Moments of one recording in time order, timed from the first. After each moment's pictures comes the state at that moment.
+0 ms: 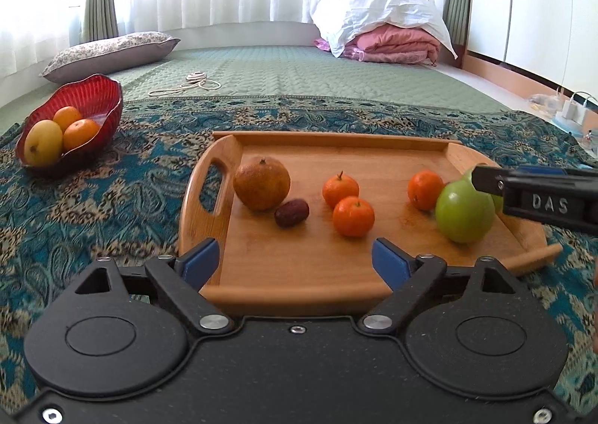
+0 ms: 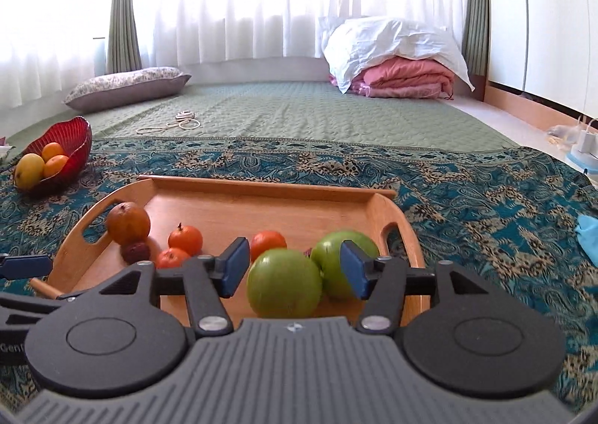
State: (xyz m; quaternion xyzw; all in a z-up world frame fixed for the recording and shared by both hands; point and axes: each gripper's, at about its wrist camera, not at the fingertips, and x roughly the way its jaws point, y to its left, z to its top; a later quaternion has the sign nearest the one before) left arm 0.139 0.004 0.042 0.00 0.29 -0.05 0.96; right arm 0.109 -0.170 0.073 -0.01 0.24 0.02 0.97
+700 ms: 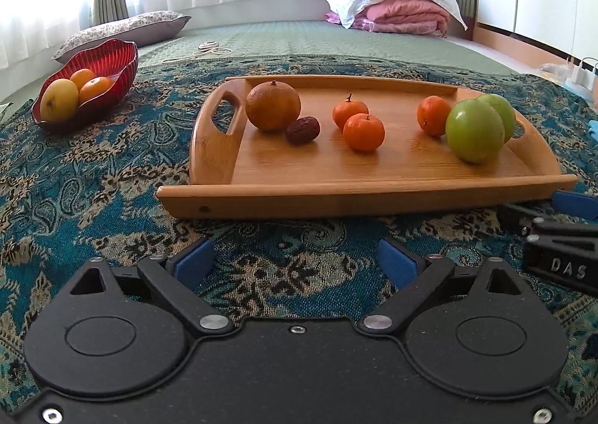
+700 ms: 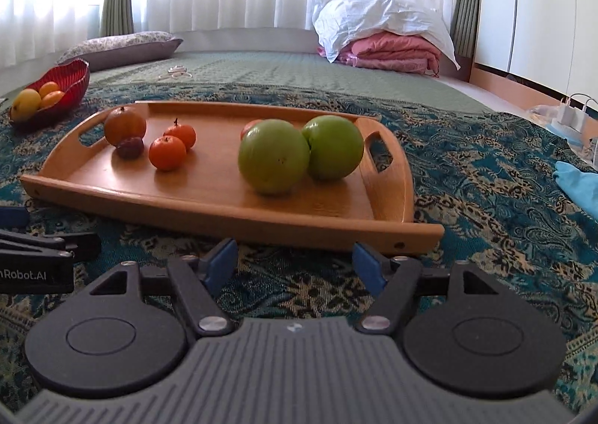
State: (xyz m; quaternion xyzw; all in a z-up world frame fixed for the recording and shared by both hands) left arm 0.106 0.002 -0.001 0.02 0.32 -0.03 0.95; right arm 0.059 -0.168 0.011 -0.04 0.27 -0.01 0.96
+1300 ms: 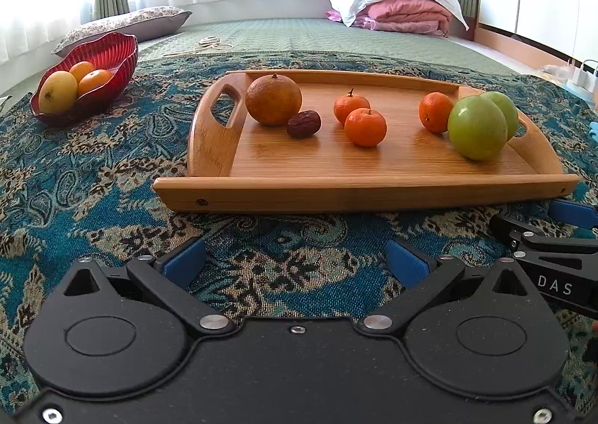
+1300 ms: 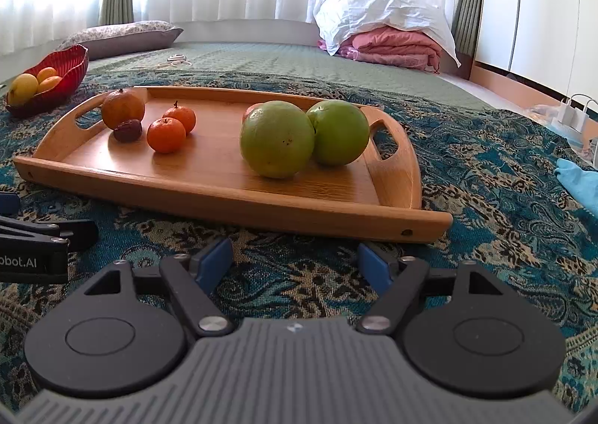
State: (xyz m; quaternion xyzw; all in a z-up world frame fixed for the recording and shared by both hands) left arm 0.108 0.005 -0.005 0.01 0.33 -0.03 0.94; right arm 0.061 -0.165 0.001 -0.05 0.28 -0.01 0.96
